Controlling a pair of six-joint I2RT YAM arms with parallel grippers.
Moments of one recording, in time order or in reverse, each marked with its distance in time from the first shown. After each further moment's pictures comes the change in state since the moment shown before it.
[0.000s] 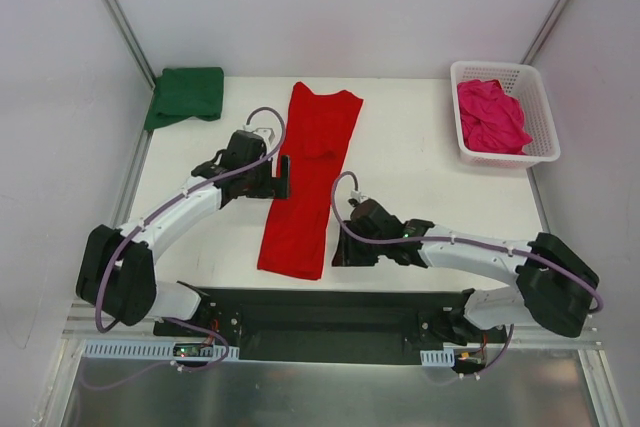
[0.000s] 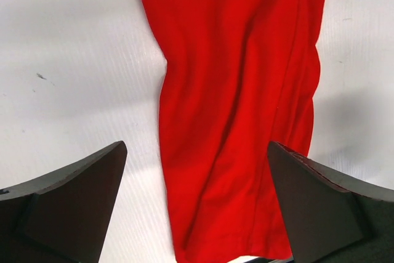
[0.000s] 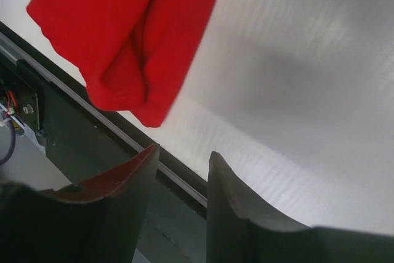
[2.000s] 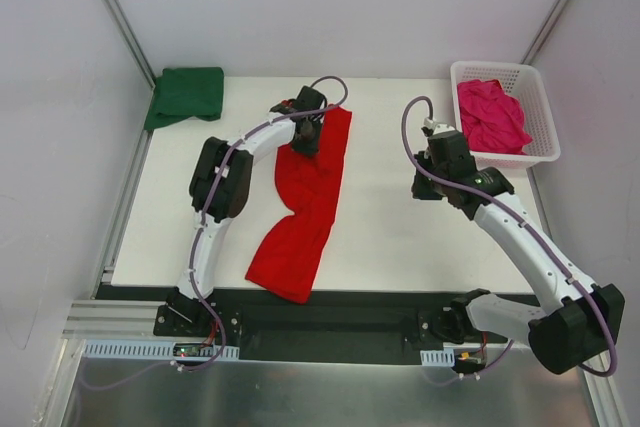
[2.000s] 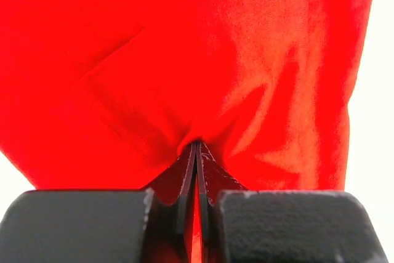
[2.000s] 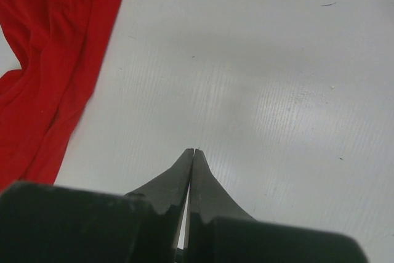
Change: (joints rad) left arm -0.052 0.903 0.897 -0.153 -0.067 0.119; right arm -0.543 -0.153 0.377 -0.447 0.202 -0.519
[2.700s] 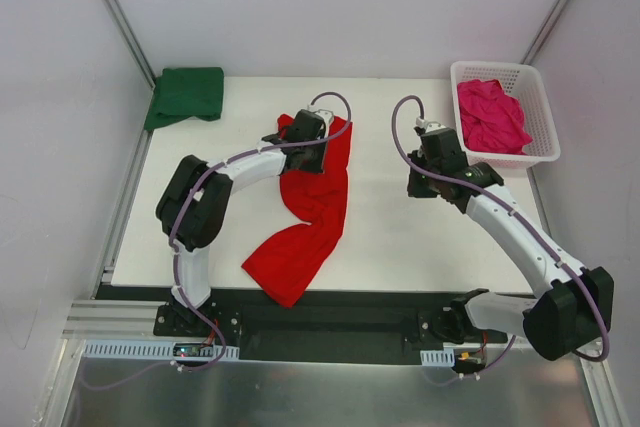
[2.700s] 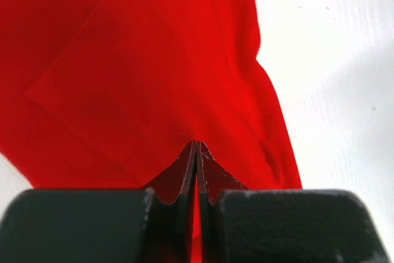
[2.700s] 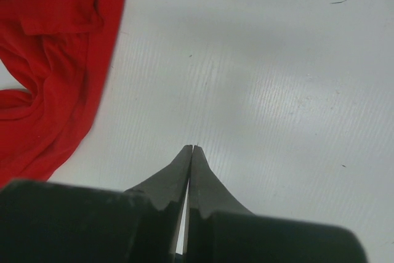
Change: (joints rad) left arm -0.098 -0.357 -0.489 0.350 0.040 -0.052; right arm 0.000 0.086 0.000 0.048 -0.016 -0.024
